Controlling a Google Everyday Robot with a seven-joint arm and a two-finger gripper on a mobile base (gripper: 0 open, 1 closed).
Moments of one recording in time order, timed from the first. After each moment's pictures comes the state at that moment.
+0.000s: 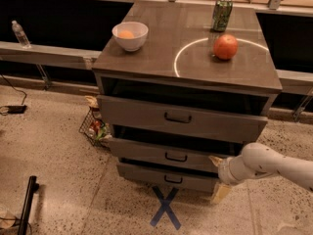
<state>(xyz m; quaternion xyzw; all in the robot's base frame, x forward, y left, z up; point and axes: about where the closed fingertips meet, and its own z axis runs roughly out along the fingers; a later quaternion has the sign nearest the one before) 0.513 -0.234 0.431 -0.65 0.72 0.09 0.22</state>
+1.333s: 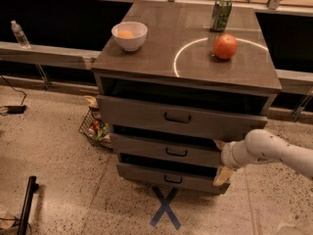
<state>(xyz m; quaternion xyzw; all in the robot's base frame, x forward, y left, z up) 0.572 -0.251 0.469 -0.66 0.71 0.03 0.26</state>
